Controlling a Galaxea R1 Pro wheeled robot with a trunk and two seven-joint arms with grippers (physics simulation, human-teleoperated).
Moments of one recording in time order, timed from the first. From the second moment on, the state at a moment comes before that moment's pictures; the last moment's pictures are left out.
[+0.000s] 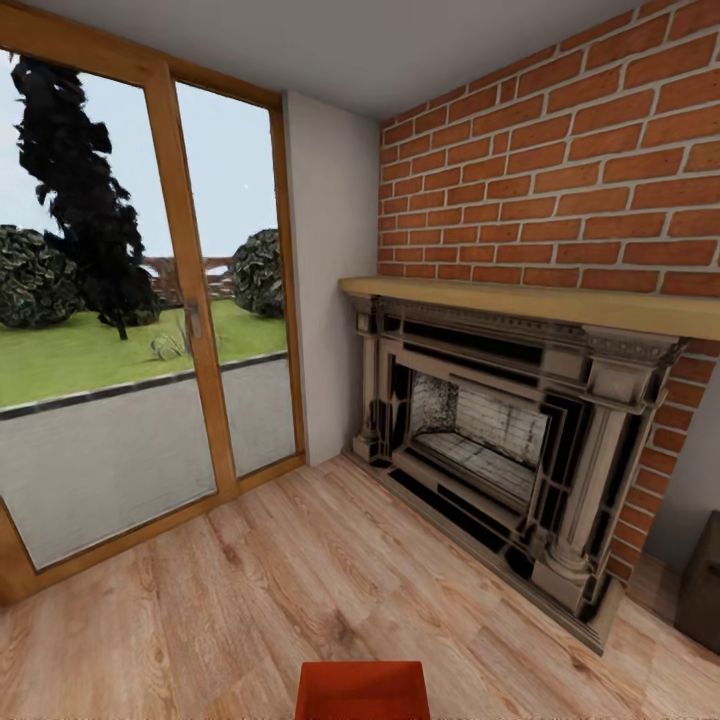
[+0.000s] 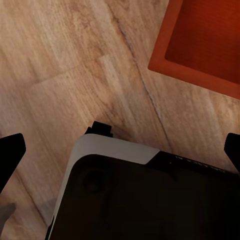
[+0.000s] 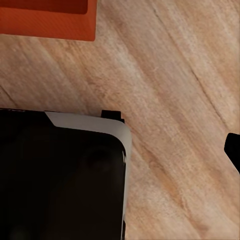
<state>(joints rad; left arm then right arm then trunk) -0.22 0.00 -0.10 0.00 0.41 -0.06 0.04 -0.11 -0.04 0.69 0.03 -0.62 -0.20 0.02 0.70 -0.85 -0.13</state>
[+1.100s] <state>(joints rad) -0.22 0.01 -0.10 -0.01 0.40 -0.06 0.04 -0.11 -0.04 0.69 0.03 -0.62 -0.21 0.02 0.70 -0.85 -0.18</state>
